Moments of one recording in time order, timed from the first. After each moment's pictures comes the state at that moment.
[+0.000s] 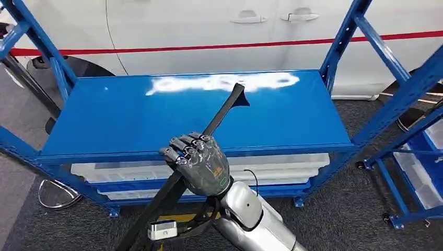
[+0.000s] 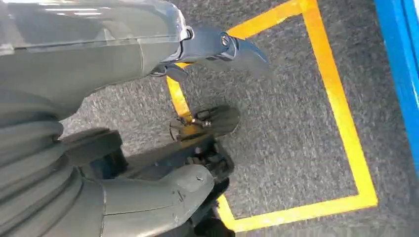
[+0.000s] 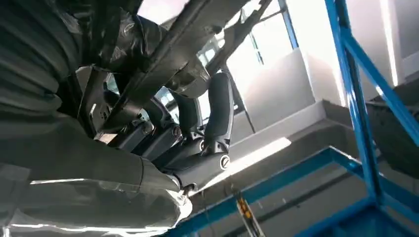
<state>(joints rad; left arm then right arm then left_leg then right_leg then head) -0.21 -0.24 0.73 -0.21 -0.94 0.03 -0.31 -0.43 0.19 0.77 -1.46 1.17 -0.69 -0.15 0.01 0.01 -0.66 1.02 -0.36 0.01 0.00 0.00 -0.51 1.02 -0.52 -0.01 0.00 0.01</state>
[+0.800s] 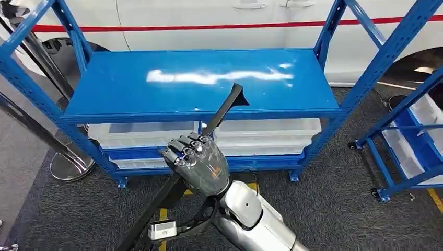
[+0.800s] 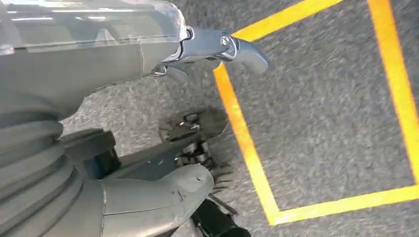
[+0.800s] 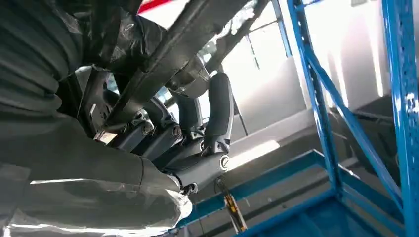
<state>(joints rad) -0.21 -0.24 0.73 -0.21 -0.94 0.03 -0.32 -0.43 0.18 0.77 -1.44 1.20 -0.69 -0.14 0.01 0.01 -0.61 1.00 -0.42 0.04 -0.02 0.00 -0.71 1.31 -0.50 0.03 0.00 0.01</state>
